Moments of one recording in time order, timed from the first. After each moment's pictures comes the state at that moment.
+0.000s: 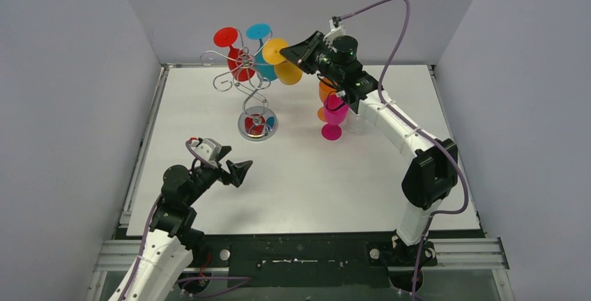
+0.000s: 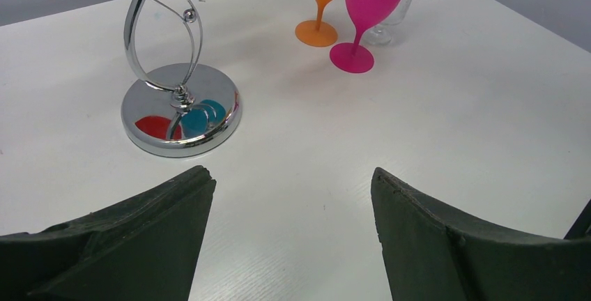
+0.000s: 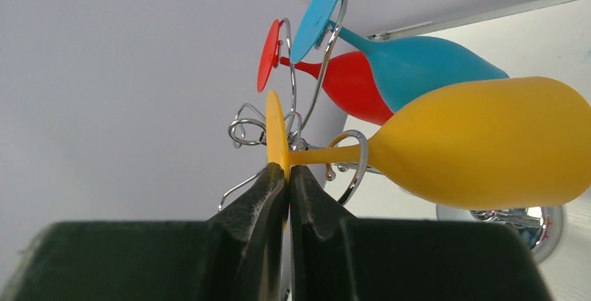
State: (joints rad) left arm -0.29 0.45 0.29 0.11 0.37 -0.13; right arm 0.53 1.80 1.69 0.06 -0.25 1.00
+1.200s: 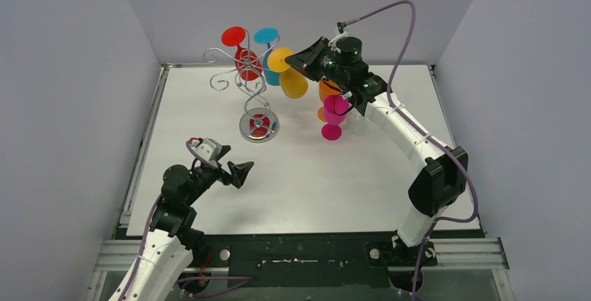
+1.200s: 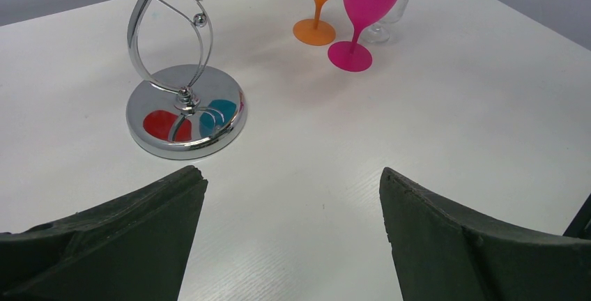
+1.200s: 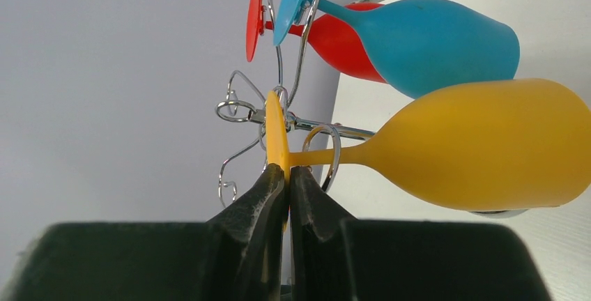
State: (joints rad) left arm -0.28 0.46 0.29 0.11 0.38 -0.12; right arm 0.53 1.73 1.69 -0.14 -0.24 1.07
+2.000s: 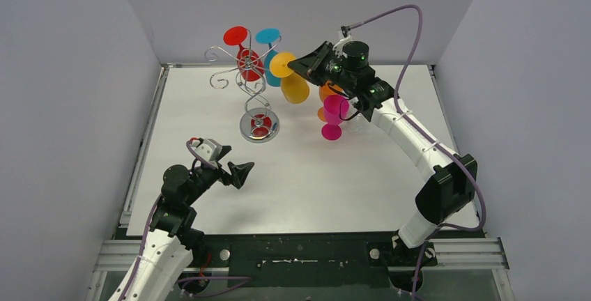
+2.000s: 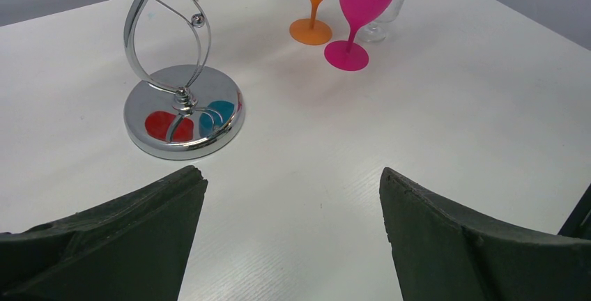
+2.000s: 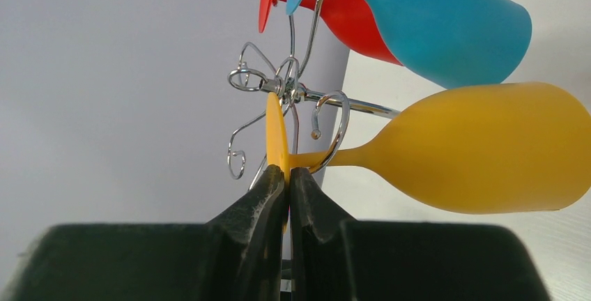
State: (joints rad) left arm -0.28 0.46 0.29 0.11 0.39 -0.12; right arm 0.52 1.64 1.60 -0.13 -0.28 1.07
